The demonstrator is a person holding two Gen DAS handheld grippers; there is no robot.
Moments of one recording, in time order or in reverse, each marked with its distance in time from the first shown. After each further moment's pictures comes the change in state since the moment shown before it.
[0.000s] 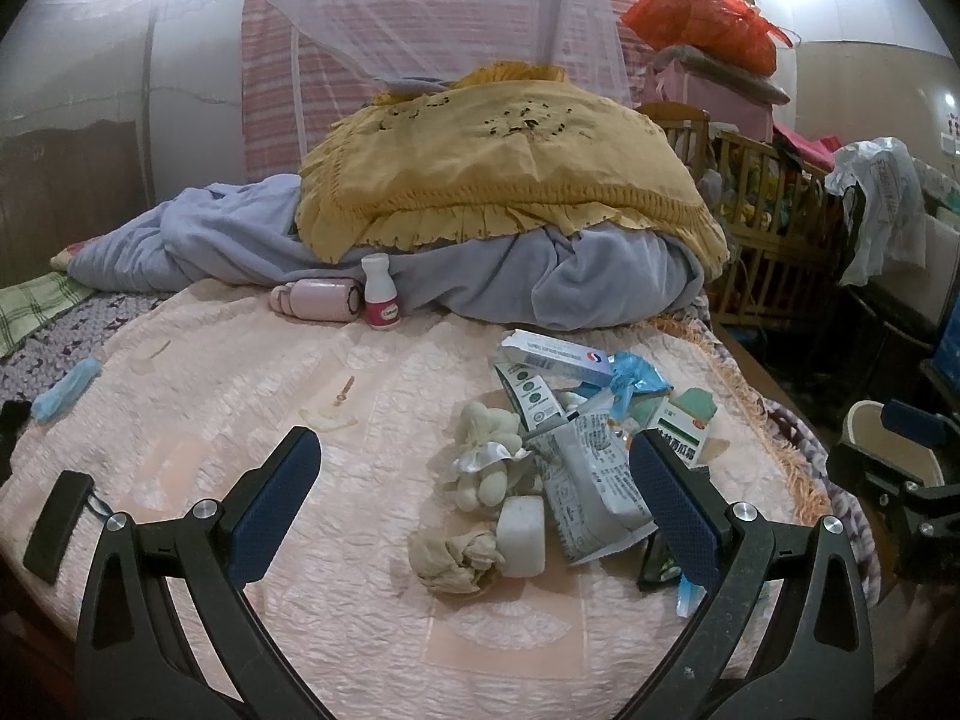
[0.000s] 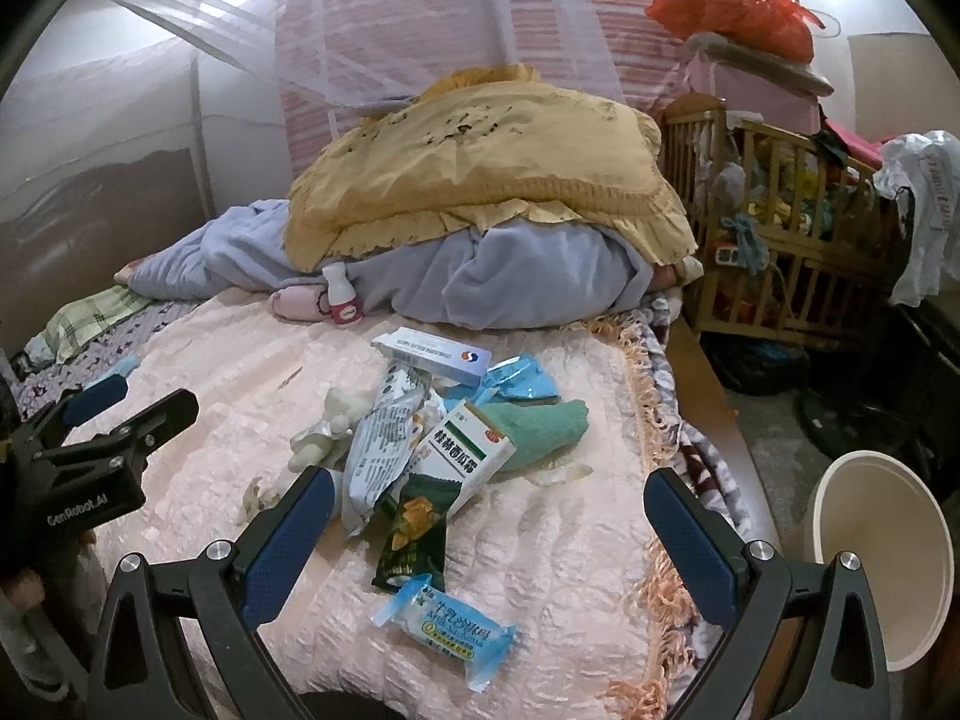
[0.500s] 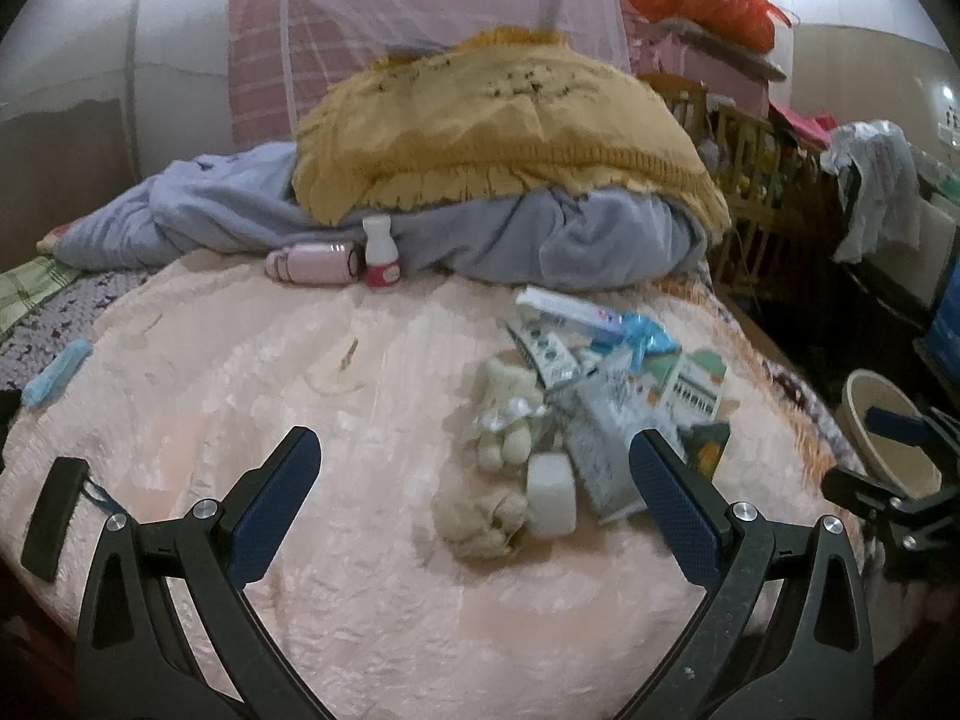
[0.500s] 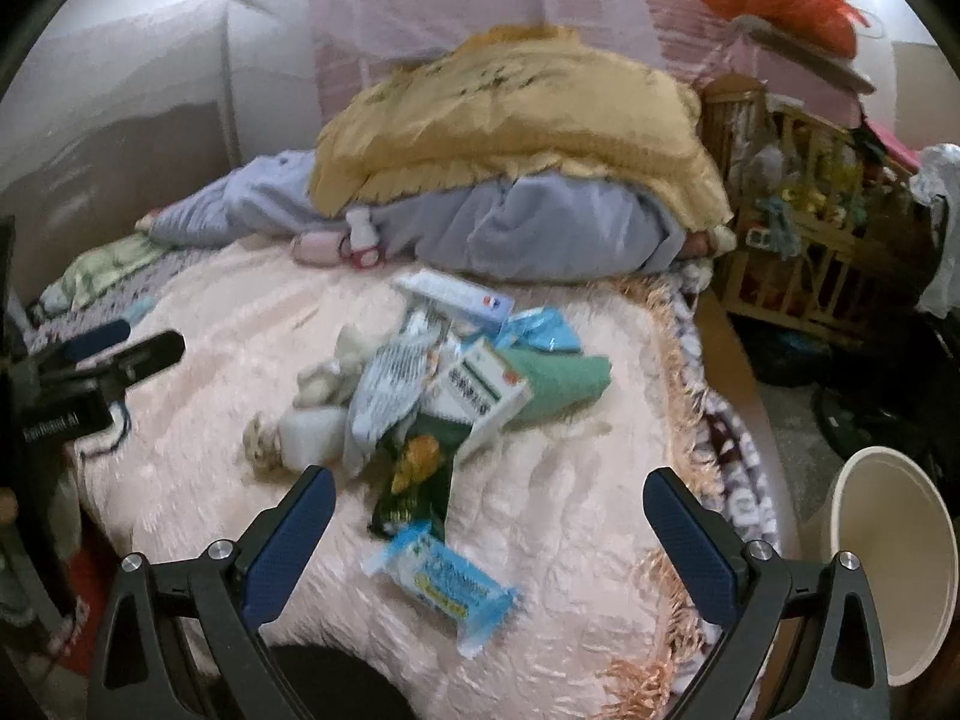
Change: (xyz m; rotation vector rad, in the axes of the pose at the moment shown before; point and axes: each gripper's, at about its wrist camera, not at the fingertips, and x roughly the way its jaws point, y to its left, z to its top) left arm 0.007 0.026 -0.018 0.020 0.092 -0.040; right arm 0.017 -0.002 -0.026 -0.080 0.102 0.065
